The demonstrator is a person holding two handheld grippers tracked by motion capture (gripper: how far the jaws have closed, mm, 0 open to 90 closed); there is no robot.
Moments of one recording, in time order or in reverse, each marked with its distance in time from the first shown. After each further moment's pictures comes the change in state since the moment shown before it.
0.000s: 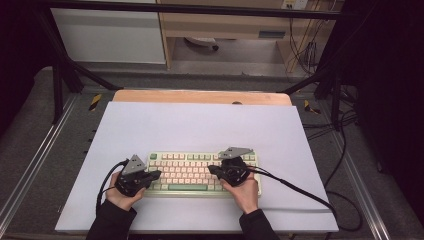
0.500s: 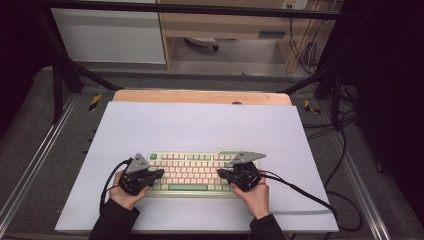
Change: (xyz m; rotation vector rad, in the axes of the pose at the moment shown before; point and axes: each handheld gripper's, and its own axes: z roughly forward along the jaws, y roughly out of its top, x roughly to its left) left arm -0.005 0.007 0.008 0.000 0.001 0.001; right arm -0.008 -0.018 -0.025 -0.009 0.004 0.017
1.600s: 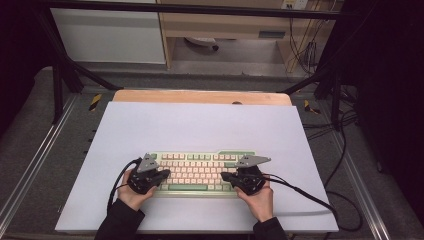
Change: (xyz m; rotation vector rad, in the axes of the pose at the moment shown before) left arm -0.006 0.001 0.019 0.033 0.006 0.022; right arm -0.001 -0.010 -0.008 -0.007 0.002 0.003
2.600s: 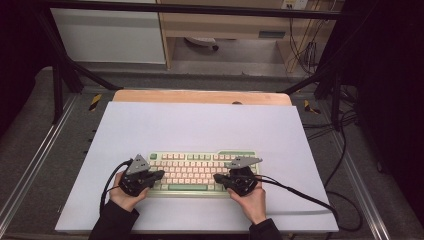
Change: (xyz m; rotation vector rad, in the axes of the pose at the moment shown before) left arm 0.006 -0.007 -0.020 -0.030 -0.011 -0.017; right arm 0.010 0.001 0.018 0.007 0.039 -0.002
